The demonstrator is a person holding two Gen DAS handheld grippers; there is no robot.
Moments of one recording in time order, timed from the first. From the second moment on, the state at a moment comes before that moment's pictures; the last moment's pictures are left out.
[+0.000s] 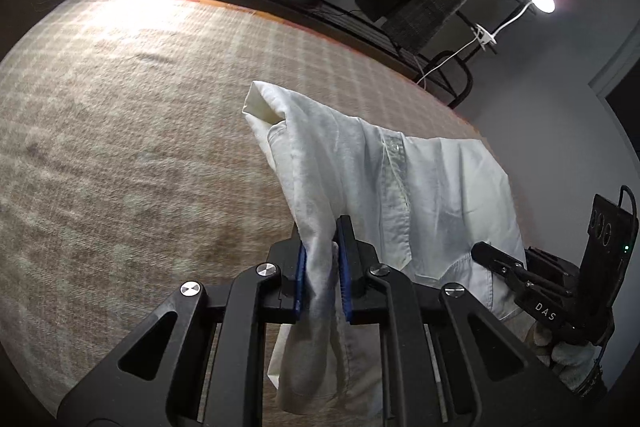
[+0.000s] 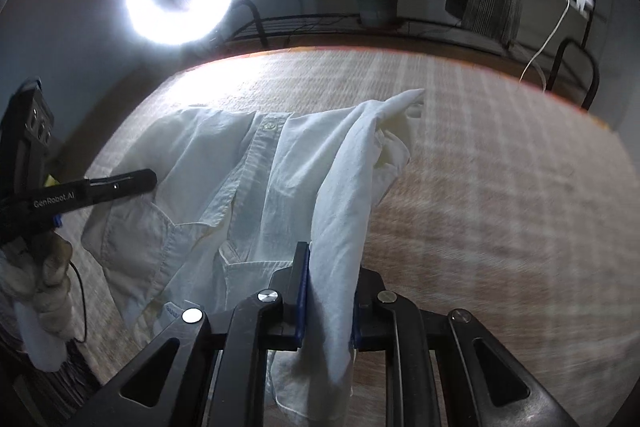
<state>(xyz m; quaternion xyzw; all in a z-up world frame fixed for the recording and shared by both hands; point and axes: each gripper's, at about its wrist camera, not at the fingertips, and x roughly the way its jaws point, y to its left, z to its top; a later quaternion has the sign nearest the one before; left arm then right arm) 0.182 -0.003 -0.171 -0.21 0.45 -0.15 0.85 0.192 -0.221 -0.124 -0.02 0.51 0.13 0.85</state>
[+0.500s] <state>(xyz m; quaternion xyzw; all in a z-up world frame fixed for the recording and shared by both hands) 0.213 -0.097 -0.151 -0.17 0.44 -0.19 0.86 0.194 -0.271 -0.077 -0.08 0.48 0.09 0.87</state>
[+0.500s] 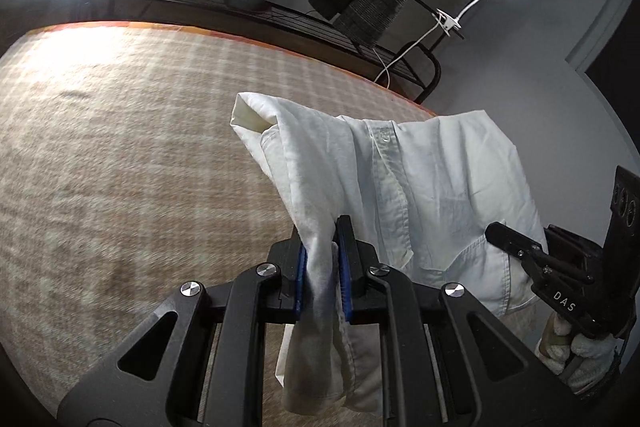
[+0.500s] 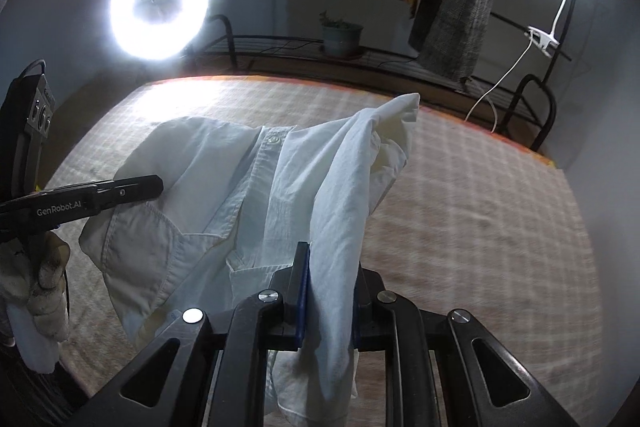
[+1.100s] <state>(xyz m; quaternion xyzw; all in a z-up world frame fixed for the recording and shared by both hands) 0.324 -0.272 -0.148 -0.10 0.43 -0.24 0.87 0.279 -0.408 -0.081 -0.06 0.46 -0.01 0.89</state>
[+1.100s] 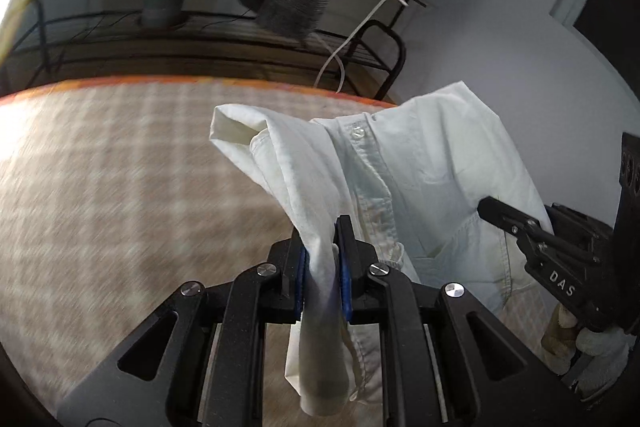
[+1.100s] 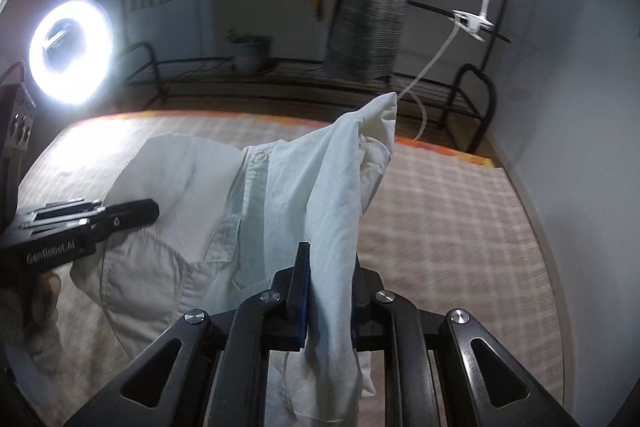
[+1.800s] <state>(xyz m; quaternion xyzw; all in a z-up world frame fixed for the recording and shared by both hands) 0.392 -0.372 -0.175 -0.04 0.41 -0.24 0.88 0.355 -0.494 -0.109 -0.07 0.45 -0.08 0.89</state>
